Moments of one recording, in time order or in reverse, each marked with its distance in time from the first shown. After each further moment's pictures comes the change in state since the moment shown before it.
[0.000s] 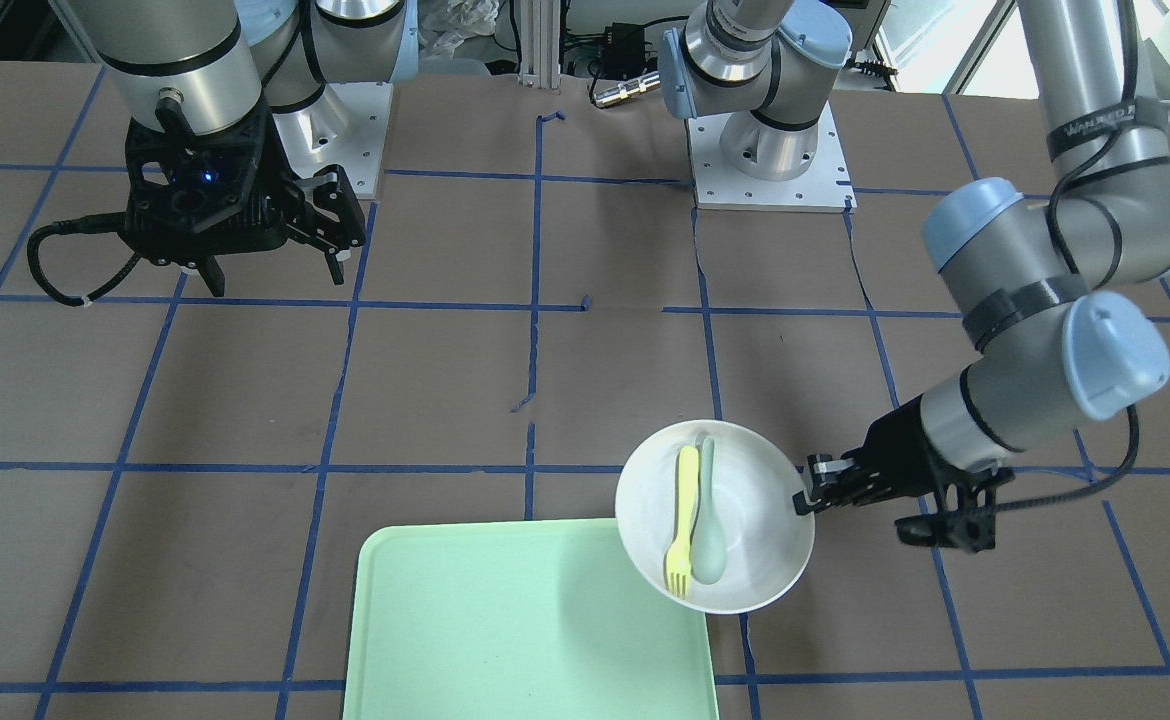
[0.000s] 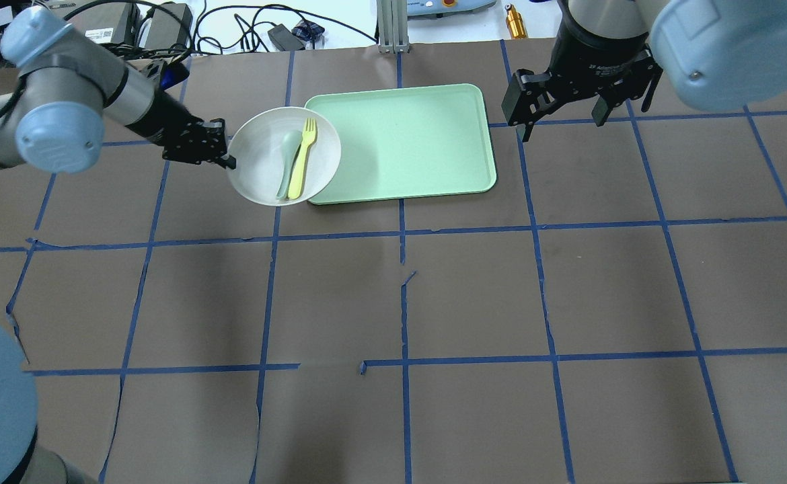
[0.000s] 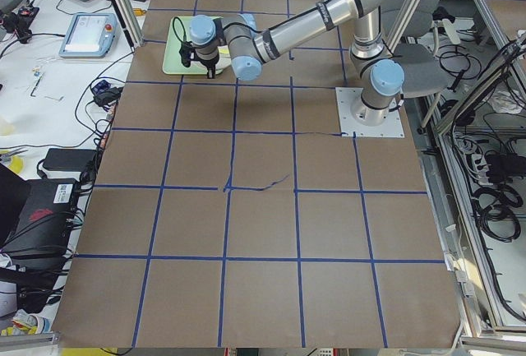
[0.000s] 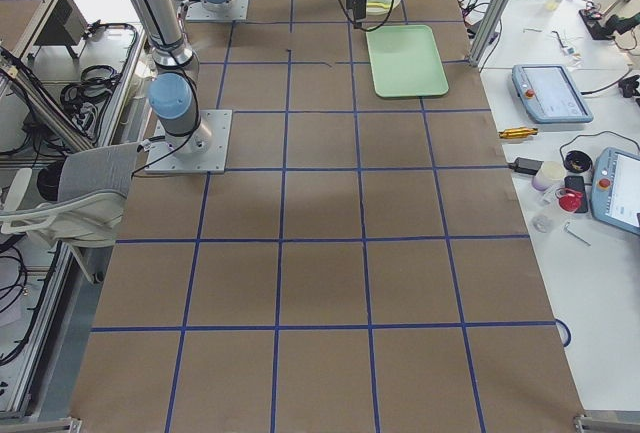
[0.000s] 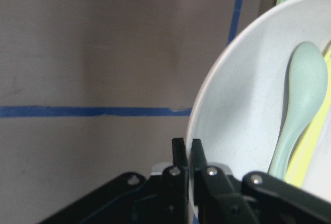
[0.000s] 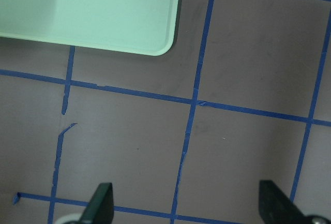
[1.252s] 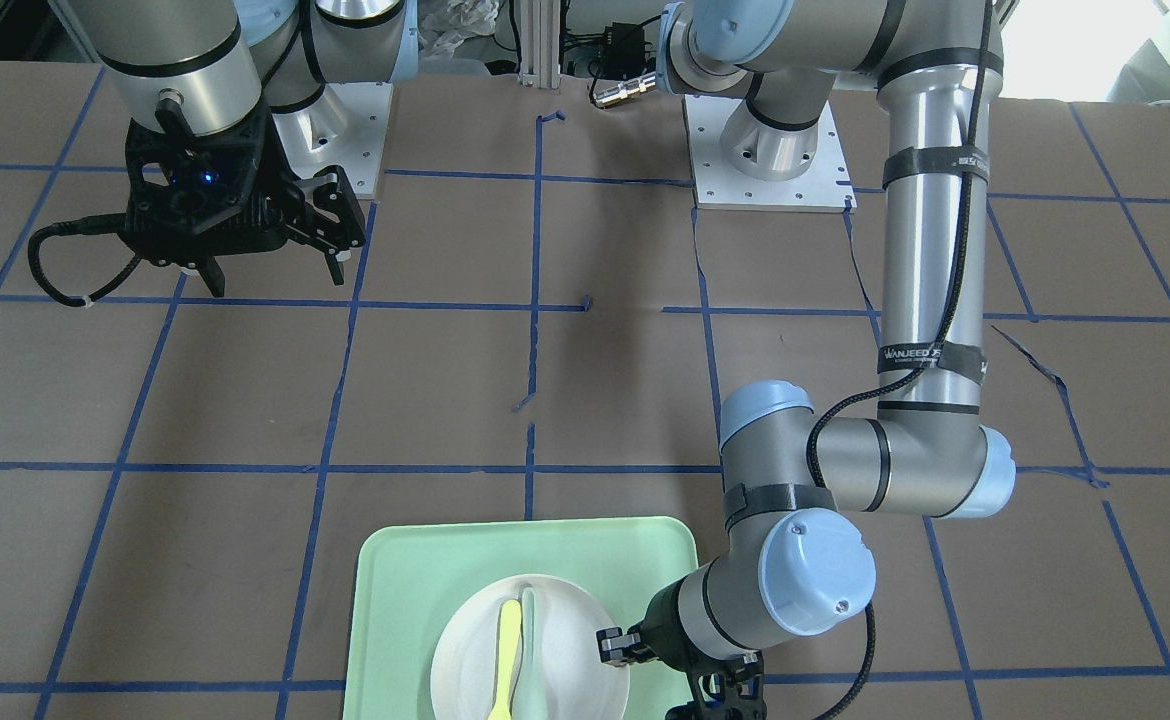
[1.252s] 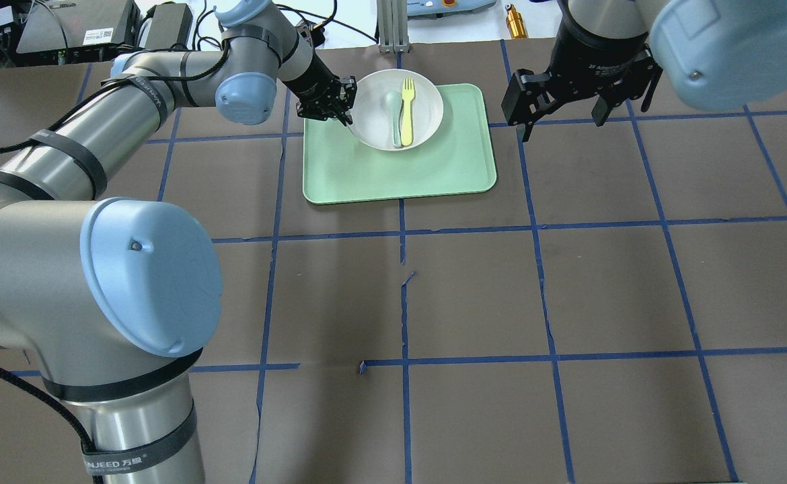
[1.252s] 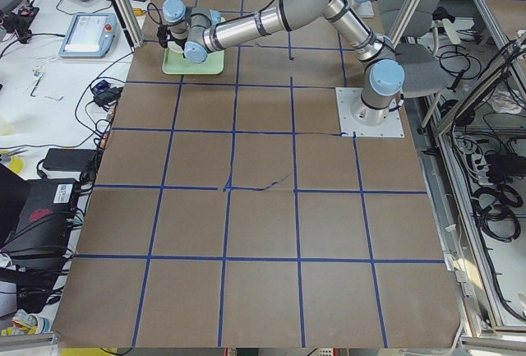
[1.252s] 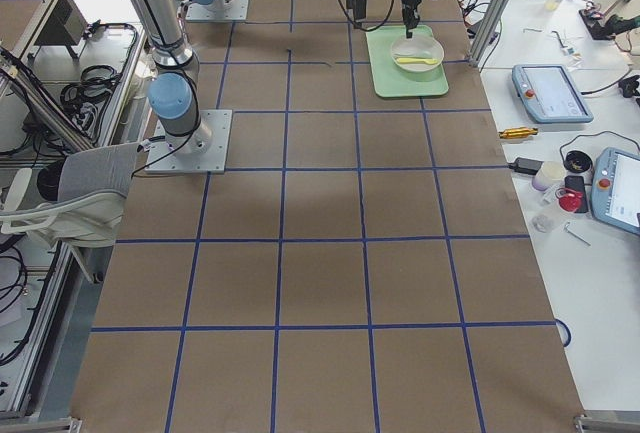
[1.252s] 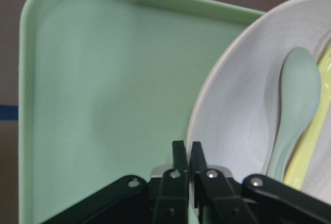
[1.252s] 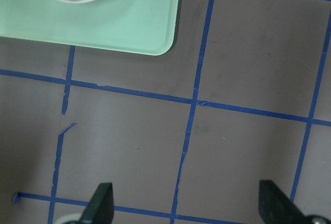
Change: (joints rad) left arm -0.254 -0.376 0.351 0.138 0.053 -0.362; right arm 0.000 0.000 0.000 0.000 0.000 0.000
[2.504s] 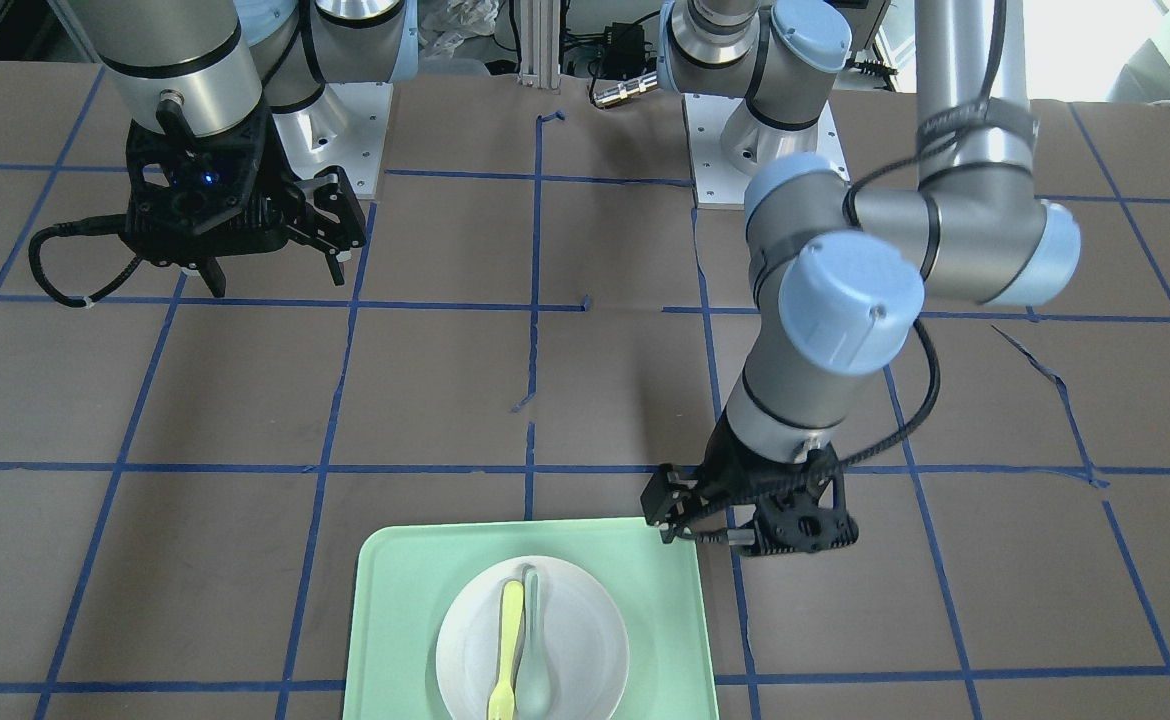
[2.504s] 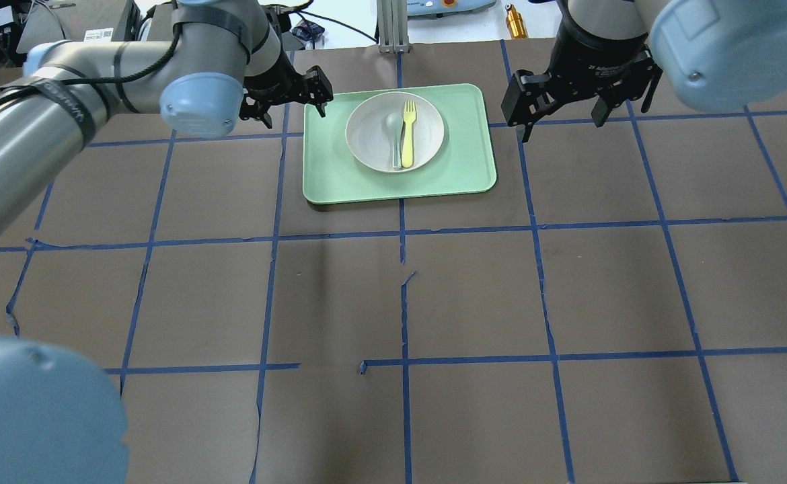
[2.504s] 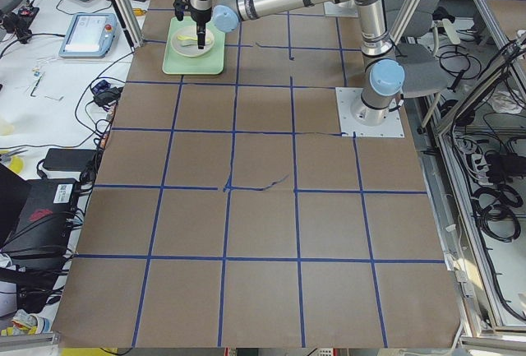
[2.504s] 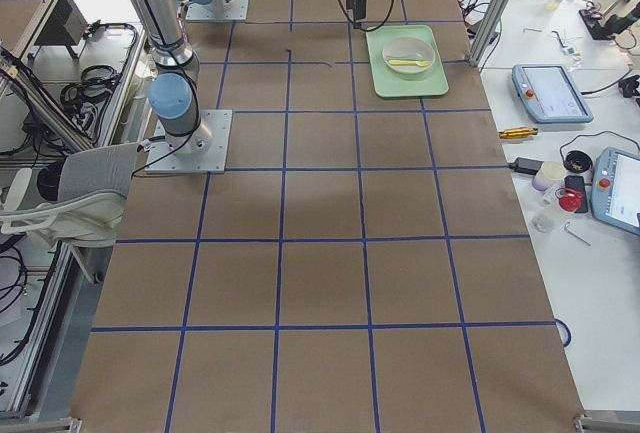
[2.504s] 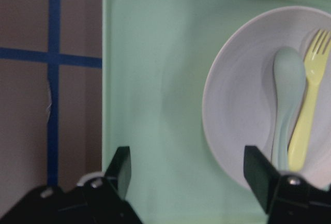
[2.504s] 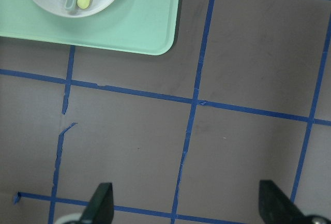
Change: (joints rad) left arm -0.015 0.443 -0.275 -0.064 0.297 0.019; right arm 0.000 -0.001 0.001 0.000 0.001 0.001
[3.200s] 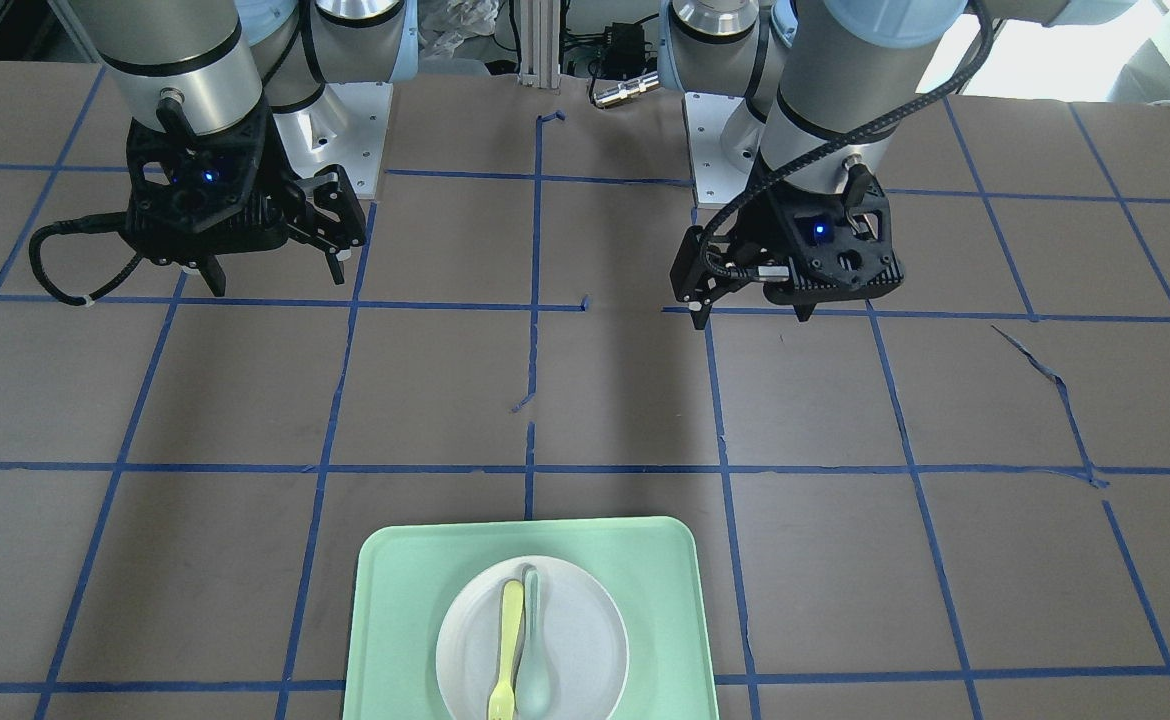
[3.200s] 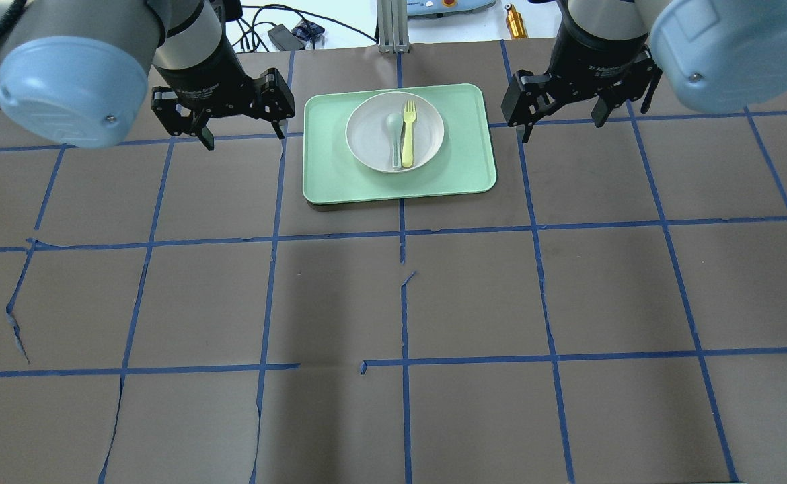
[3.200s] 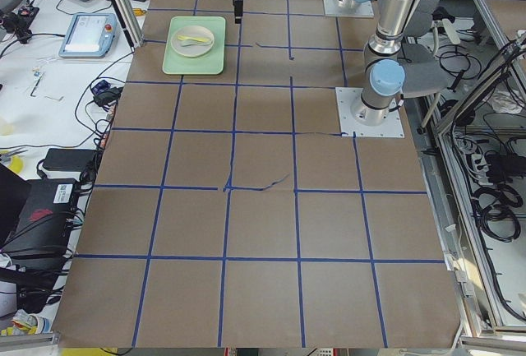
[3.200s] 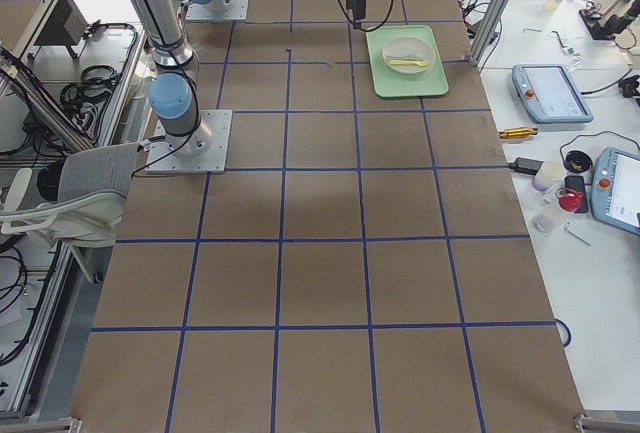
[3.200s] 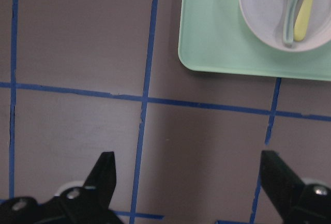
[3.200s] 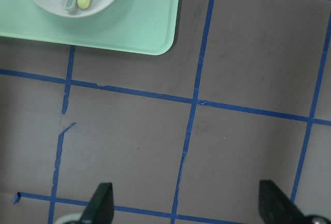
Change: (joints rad) left arm -0.021 0.284 -0.041 -0.390 0.048 0.000; right arm 0.000 -0.003 0.009 -0.006 0.000 0.000
